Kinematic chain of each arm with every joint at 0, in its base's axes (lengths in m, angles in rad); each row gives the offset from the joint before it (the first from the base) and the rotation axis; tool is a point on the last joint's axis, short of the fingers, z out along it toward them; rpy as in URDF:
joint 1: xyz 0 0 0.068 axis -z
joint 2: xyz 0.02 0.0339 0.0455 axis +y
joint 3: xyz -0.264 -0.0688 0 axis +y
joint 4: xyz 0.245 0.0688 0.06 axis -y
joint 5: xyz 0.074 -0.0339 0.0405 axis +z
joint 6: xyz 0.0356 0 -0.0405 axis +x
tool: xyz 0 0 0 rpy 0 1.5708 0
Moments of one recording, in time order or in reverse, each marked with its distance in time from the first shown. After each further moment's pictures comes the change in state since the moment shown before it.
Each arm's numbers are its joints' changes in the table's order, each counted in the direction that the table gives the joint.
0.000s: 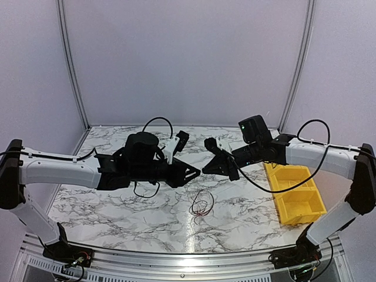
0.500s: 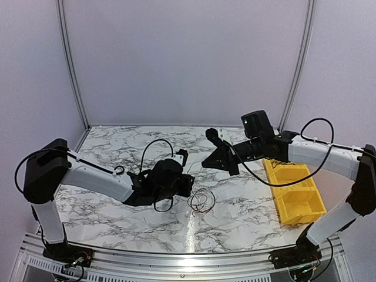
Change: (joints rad) left arm 0.060 0.289 -0.006 0.131 0.526 -0.126; right arm 0.012 -0.011 -0.020 0.027 0.007 0.131
